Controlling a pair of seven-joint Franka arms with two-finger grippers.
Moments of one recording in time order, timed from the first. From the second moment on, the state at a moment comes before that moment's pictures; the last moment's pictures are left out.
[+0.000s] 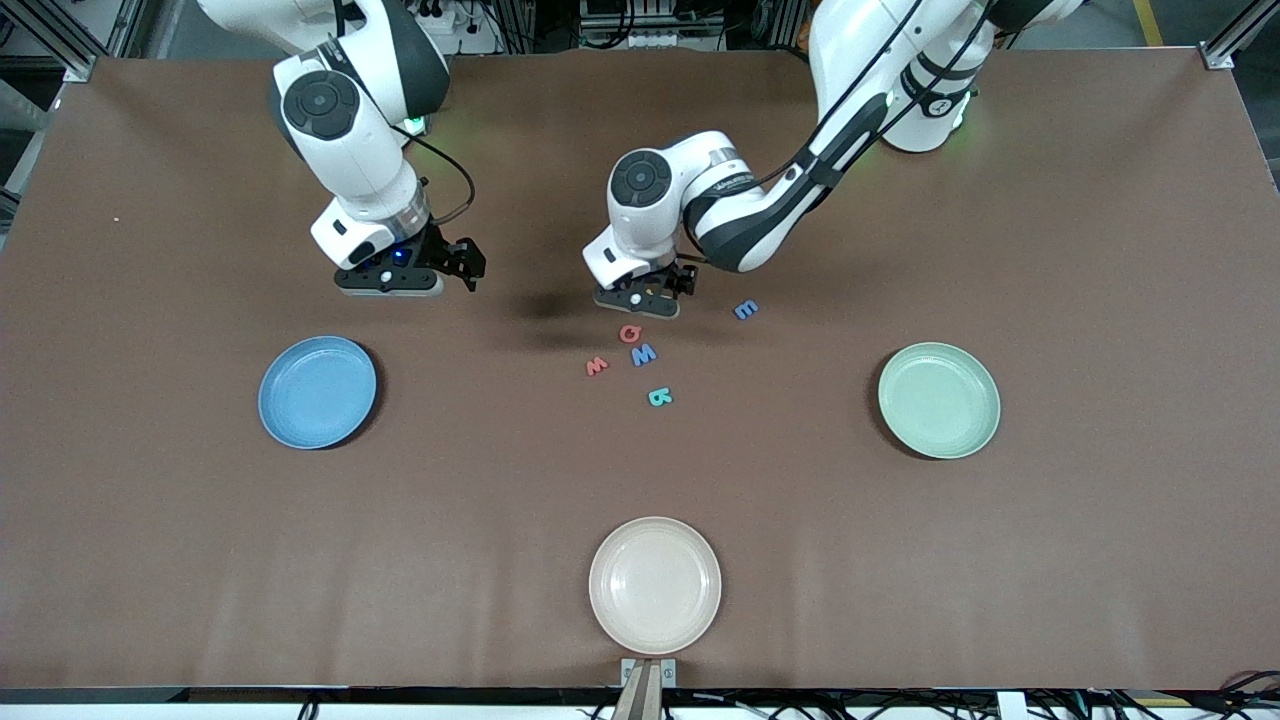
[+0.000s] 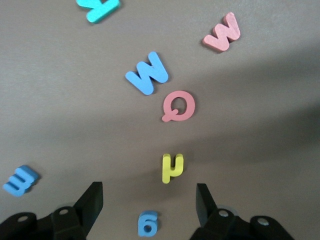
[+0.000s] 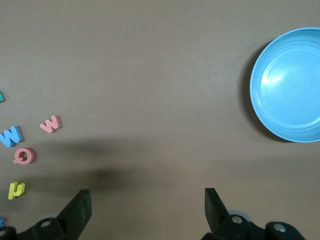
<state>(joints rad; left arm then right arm) -0.49 0.66 -0.50 -1.72 0.31 2.21 -0.86 0.41 -0.08 0.08 -2.29 -0.02 2.27 0.54</state>
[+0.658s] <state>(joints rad) -0.51 0.73 -0.49 -1.70 0.39 2.24 -0.97 0.43 -0.08 0.08 -2.42 -0.02 2.44 0.53</state>
